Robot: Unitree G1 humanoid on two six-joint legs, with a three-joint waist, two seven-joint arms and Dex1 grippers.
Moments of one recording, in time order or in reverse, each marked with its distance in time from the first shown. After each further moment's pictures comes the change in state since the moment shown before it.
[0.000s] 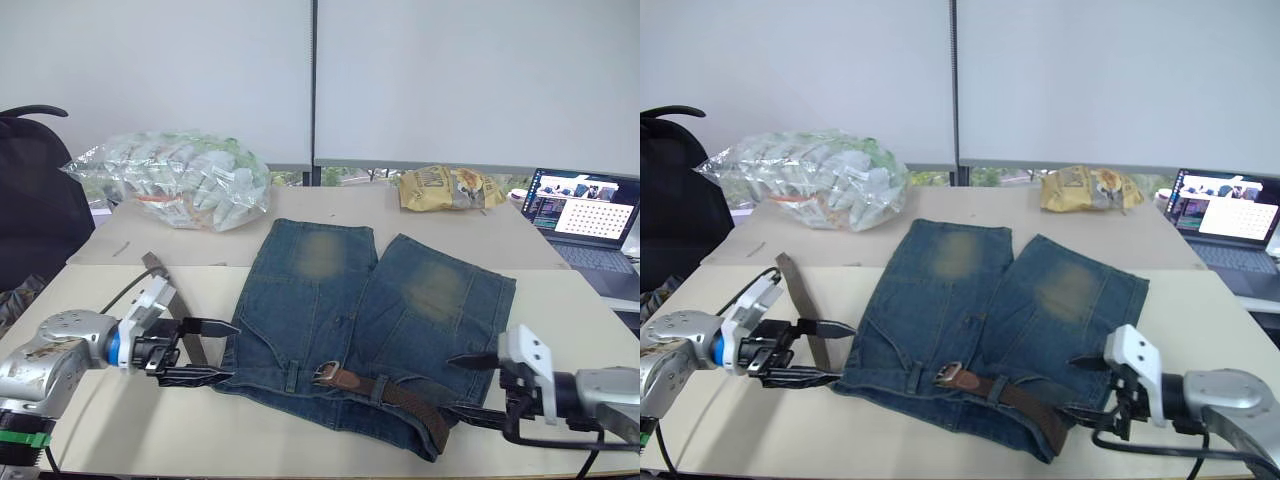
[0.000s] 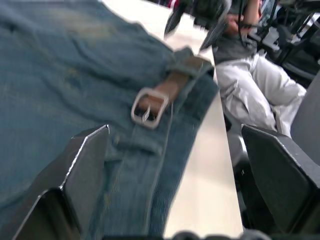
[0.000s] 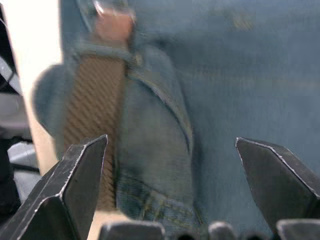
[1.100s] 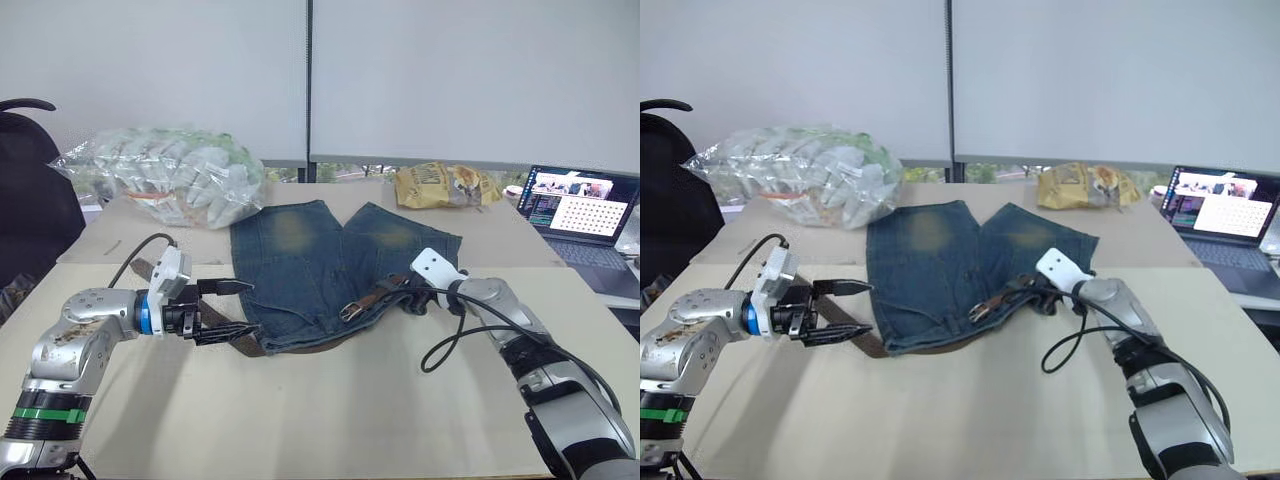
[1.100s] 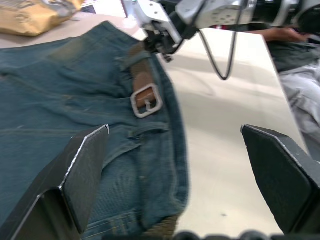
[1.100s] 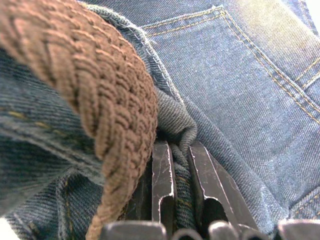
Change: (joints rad) left arm -0.144 -0.138 0.018 0.062 0.136 -0.088 0.200; right arm -0.952 0.536 0.309 1.013 -0.713 -0.177 -0.294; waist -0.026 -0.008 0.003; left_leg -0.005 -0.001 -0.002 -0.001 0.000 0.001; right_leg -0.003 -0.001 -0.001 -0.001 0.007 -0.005
